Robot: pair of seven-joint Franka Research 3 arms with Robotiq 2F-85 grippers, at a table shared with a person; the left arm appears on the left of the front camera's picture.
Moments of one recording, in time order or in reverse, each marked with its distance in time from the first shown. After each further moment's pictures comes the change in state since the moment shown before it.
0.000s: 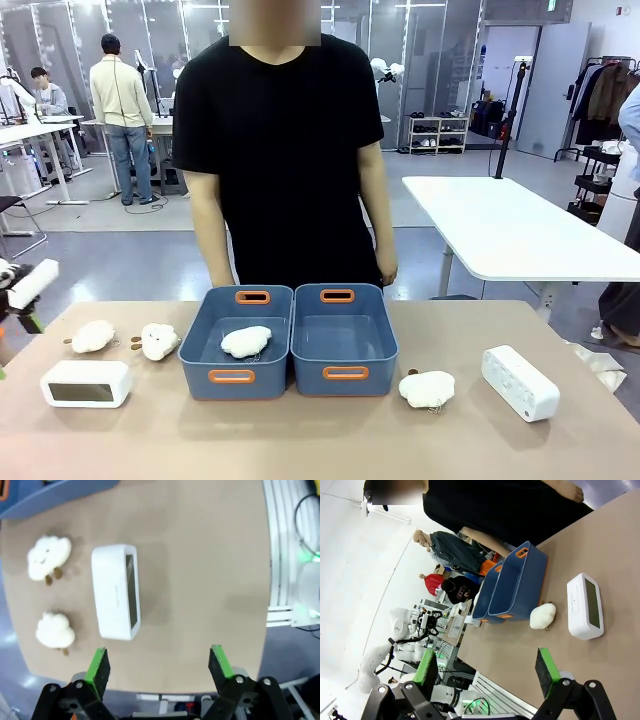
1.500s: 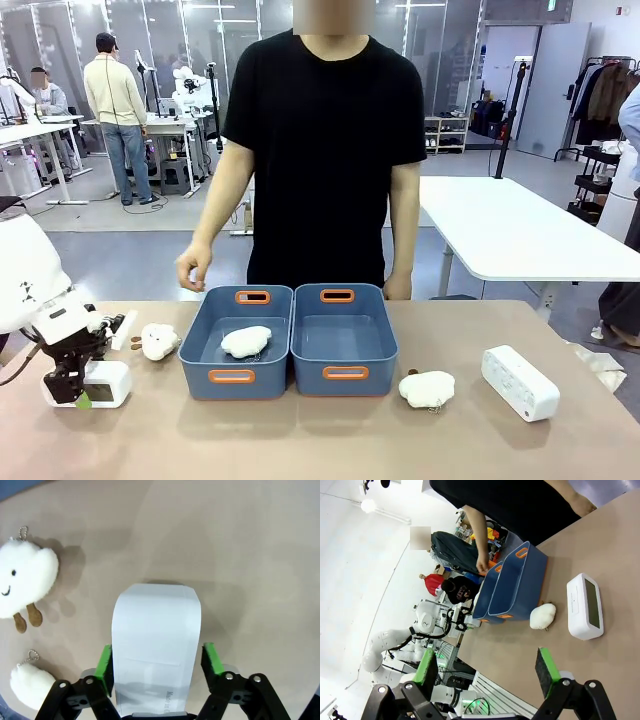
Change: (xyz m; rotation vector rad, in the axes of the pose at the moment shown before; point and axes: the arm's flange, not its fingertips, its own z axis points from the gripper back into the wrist) left arm 0.017 0.063 -0.148 -0.032 0.035 0.115; right arm 0.000 0.000 0.000 0.000 -0.001 0.000
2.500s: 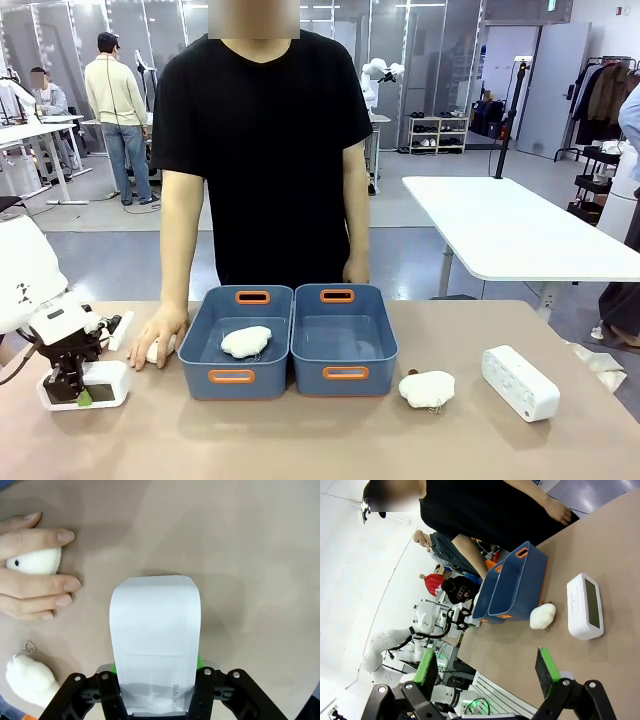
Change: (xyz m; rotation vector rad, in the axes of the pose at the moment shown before) left arm -0.004 0.000 0.001 -0.001 0.015 0.025; right arm 0.000 0.000 0.000 0.000 0.000 0.000
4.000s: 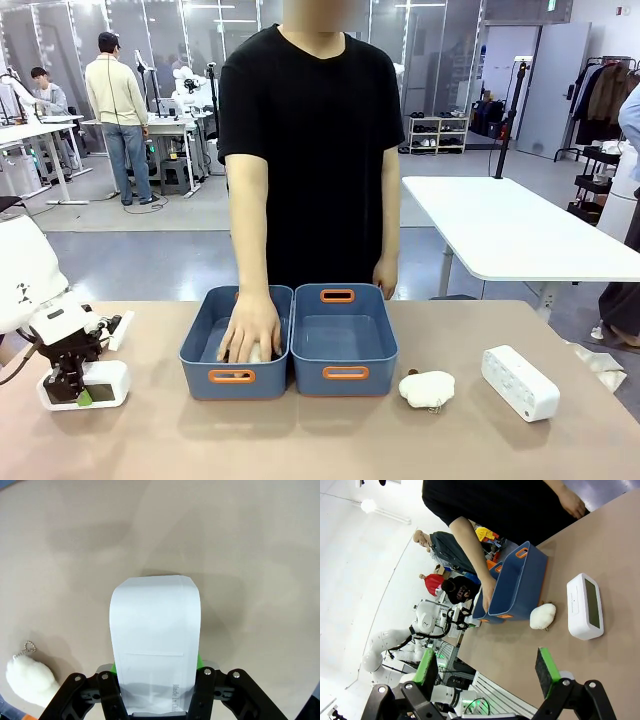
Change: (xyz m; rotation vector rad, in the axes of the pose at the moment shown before) left arm 0.000 0.000 0.000 0.000 0.000 0.000; right arm 0.000 0.000 0.000 0.000 0.000 0.000
